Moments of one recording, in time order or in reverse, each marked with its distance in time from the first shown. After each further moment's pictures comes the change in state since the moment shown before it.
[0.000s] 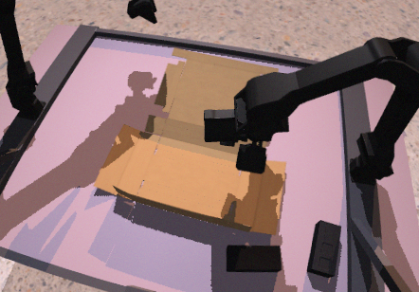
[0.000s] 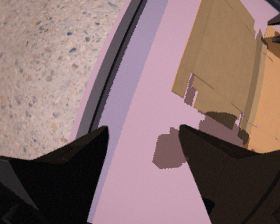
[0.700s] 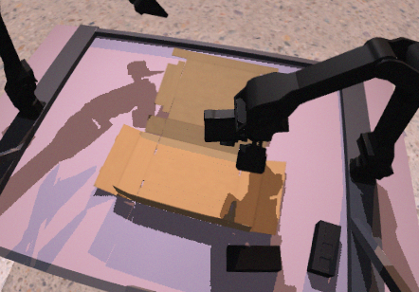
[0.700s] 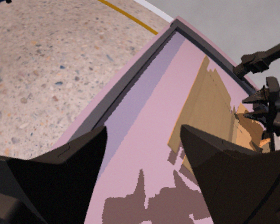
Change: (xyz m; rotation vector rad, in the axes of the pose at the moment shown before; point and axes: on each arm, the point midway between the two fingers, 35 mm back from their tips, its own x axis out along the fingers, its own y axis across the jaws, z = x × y) left arm 0.016 0.020 0.011 -0.312 -0.424 -0.145; right arm 0.000 0.000 0.000 0.000 0.000 0.000
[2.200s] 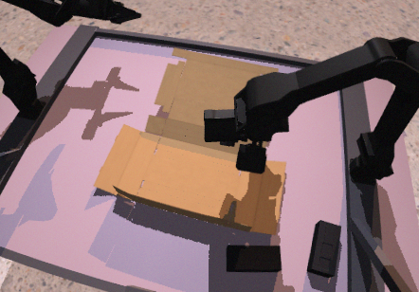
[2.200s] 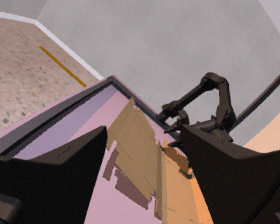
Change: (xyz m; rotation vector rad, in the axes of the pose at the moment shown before) left arm -0.063 -0.024 -0.057 -0.188 -0.469 -0.467; right arm 0.000 0.000 0.000 0.000 0.000 0.000
